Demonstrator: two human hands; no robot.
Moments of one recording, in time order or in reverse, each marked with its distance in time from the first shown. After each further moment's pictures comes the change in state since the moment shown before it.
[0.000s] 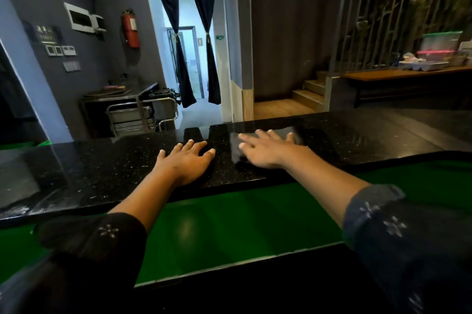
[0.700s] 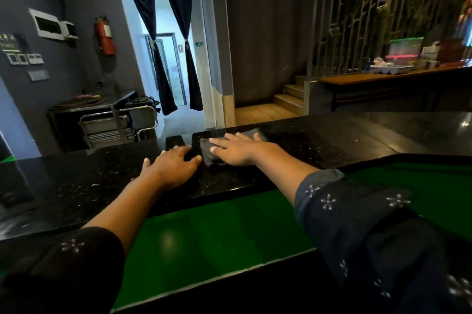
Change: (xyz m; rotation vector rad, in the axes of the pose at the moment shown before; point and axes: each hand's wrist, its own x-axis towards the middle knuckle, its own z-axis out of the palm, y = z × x) left_hand 0.017 0.052 0.004 -0.027 0.029 0.012; right_hand 0.032 0.036 -0.009 0.000 -0.035 -0.114
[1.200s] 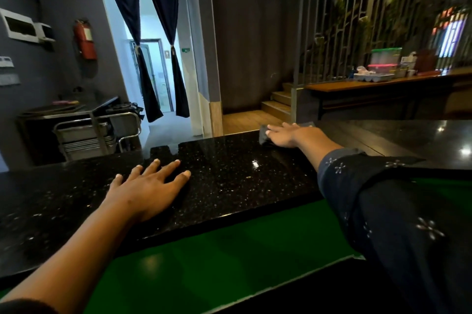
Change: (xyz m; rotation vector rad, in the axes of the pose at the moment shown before) left_hand 0.011 0.005 0.012 0.136 -0.029 0.027; right_hand 0.045 0.169 -0.039 0.040 0.017 0.421
